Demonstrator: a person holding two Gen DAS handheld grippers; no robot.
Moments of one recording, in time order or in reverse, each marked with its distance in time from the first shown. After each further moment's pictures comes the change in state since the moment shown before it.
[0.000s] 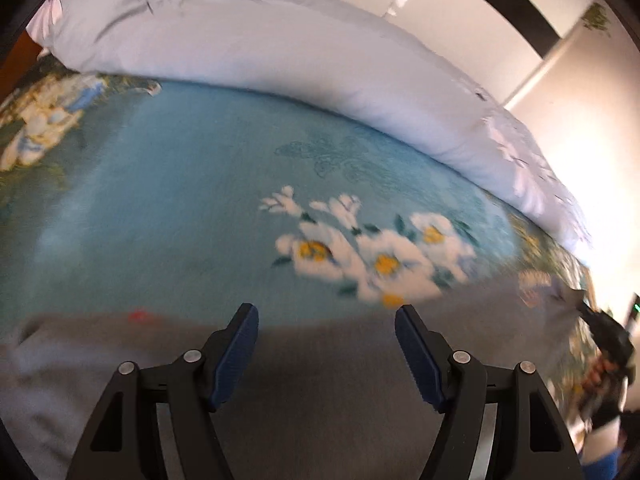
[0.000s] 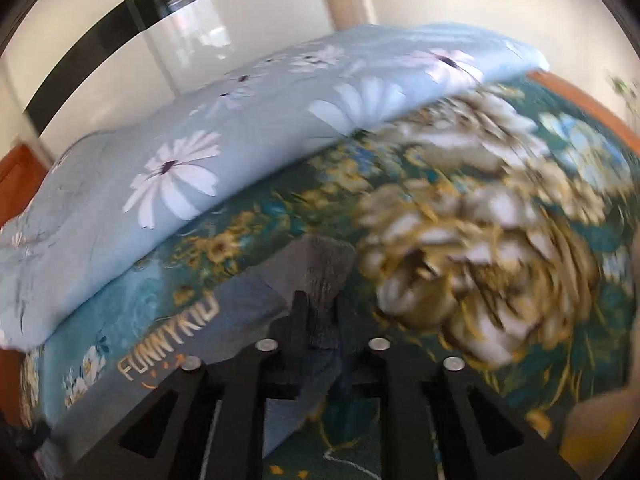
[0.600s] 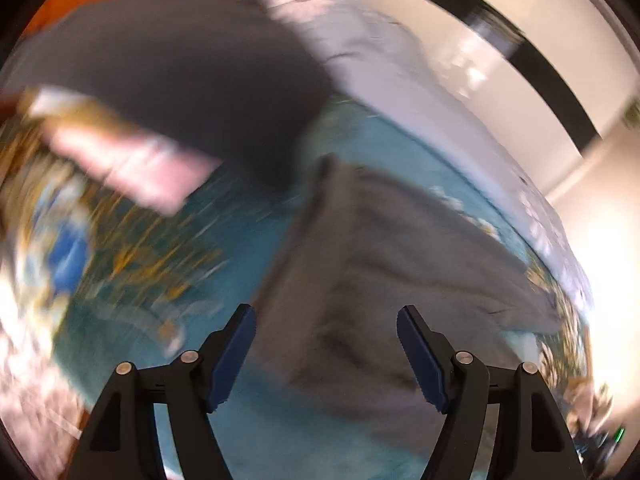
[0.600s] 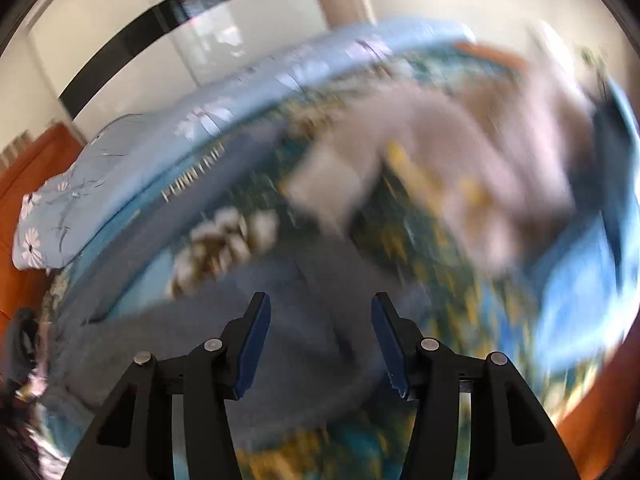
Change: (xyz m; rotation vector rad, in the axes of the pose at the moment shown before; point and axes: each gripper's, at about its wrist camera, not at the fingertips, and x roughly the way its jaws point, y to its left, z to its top) left arm -0.213 0.174 -0.222 -0.361 -0.202 0.123; right arm -0.225 -0.115 -0.218 0.005 0.048 0.080
